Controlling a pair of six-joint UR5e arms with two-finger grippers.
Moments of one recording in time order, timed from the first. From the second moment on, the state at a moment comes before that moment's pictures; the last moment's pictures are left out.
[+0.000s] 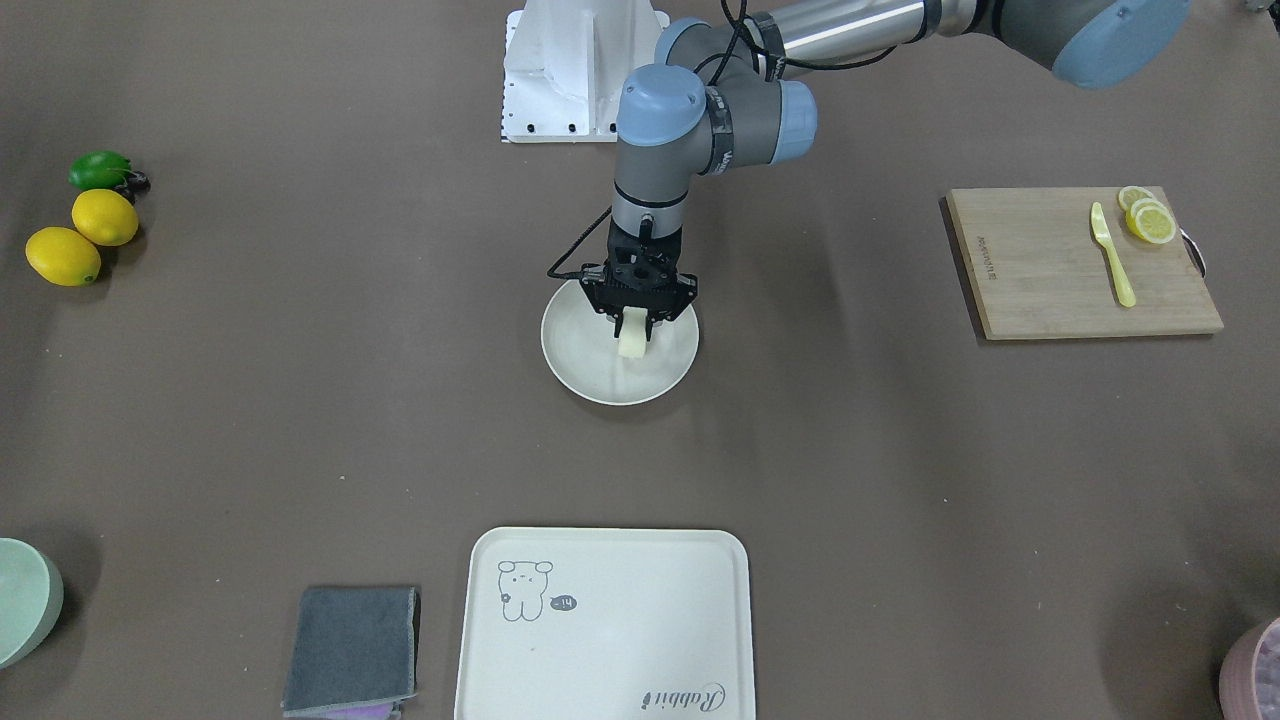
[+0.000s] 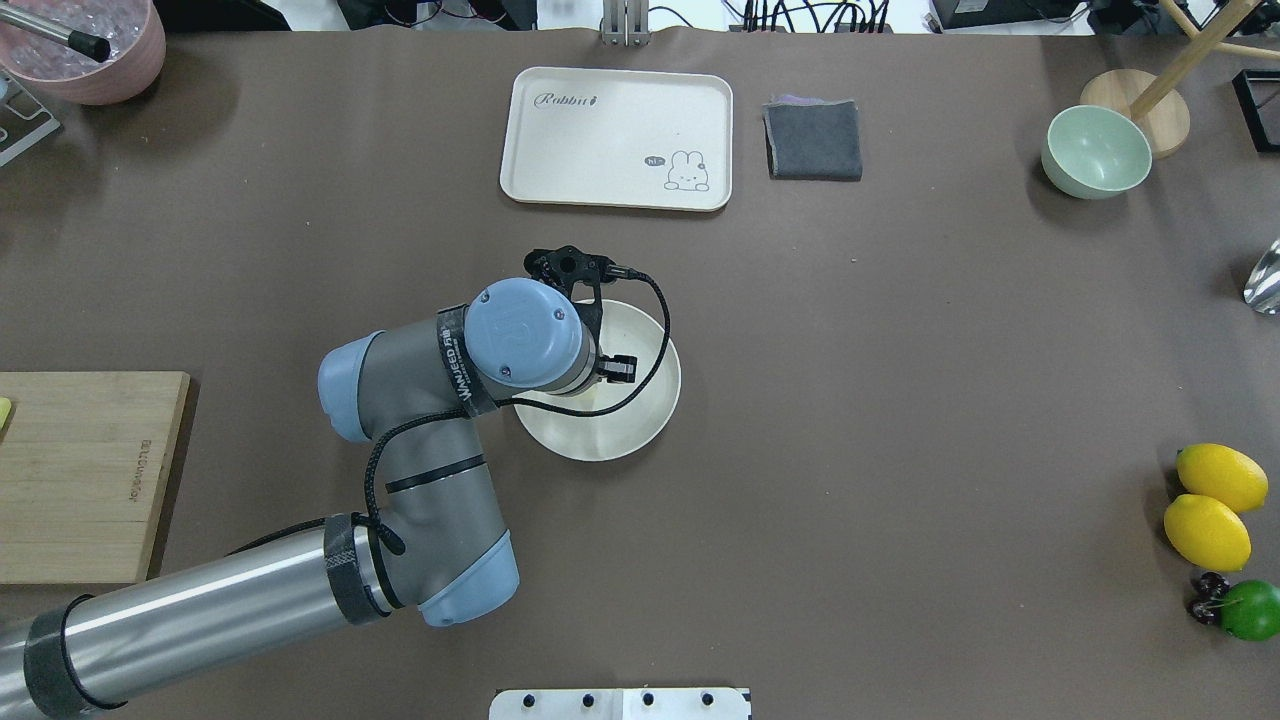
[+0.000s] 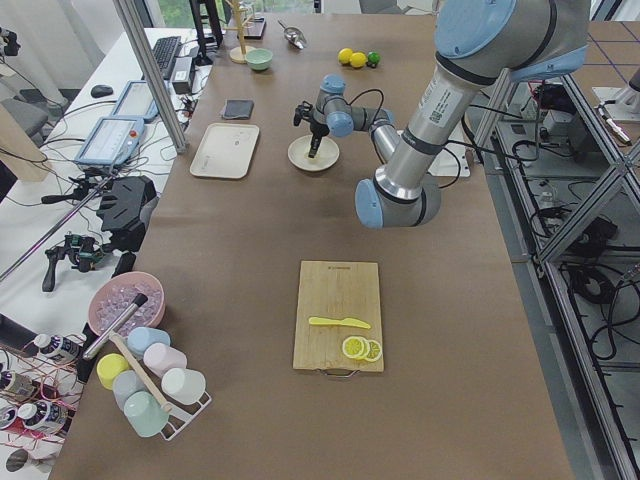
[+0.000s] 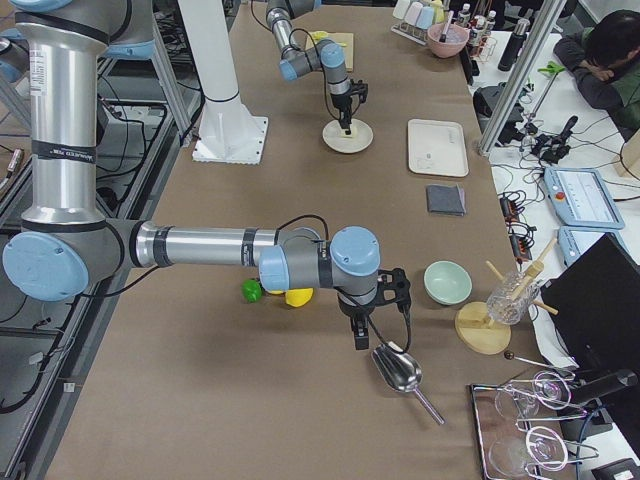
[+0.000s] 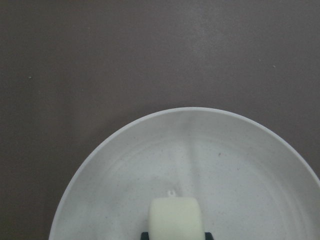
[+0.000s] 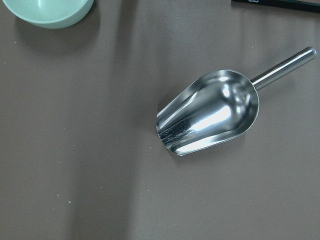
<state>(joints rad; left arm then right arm) -0.45 -2.32 -1.52 -1.78 -1.65 -1.15 1.58 -1.65 1.67 -1.45 2.33 -0.04</state>
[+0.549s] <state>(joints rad) -0.50 -2.30 -1.61 -1.76 -1.66 -1.11 1.58 -1.63 1.67 -1.50 2.32 -0.04</state>
